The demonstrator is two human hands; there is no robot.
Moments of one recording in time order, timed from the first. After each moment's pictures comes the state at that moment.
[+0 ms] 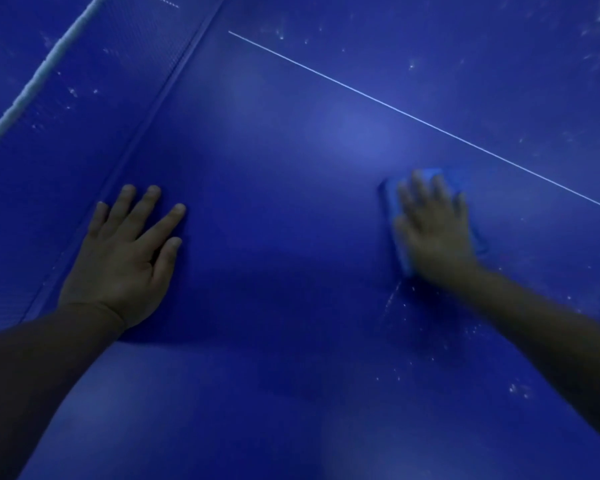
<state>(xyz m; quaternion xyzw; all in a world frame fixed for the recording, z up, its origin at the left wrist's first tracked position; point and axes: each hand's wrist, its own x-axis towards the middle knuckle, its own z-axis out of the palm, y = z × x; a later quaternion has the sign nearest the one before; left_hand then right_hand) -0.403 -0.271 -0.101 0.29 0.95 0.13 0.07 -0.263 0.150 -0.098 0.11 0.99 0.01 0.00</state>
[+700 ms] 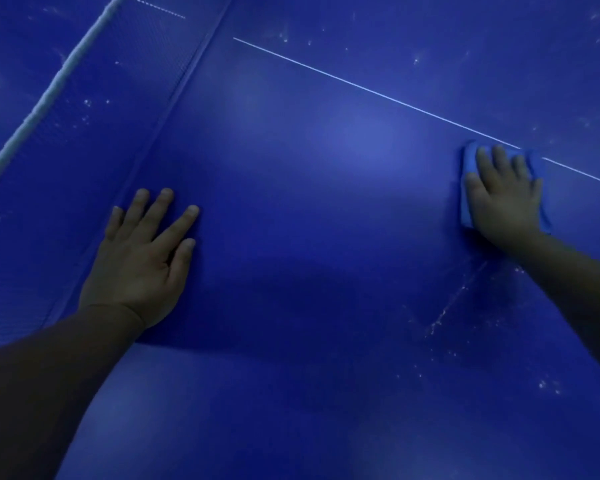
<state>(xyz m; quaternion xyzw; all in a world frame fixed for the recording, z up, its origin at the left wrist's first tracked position) -0.404 -0.272 -0.102 0.29 0.95 0.12 0.06 -0.269 0.231 -0.095 0.31 0.95 0.00 0.00</state>
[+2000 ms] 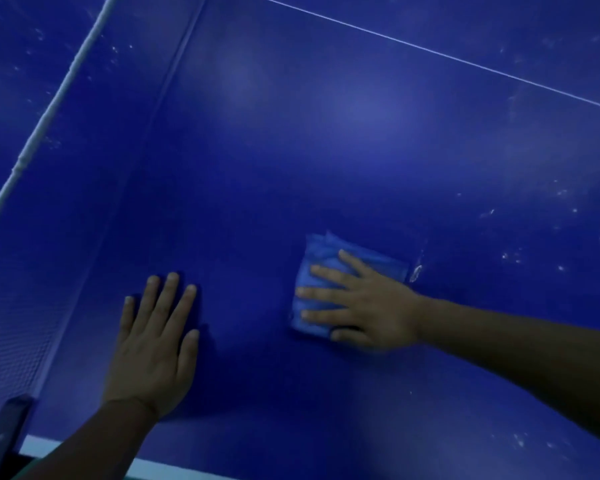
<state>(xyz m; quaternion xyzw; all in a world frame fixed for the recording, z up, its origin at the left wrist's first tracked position) -0.185 -0.400 -0.097 0.31 0.94 0.09 0.11 -0.095 -0.038 -0.090 -0.33 0.94 -0.04 0.06</state>
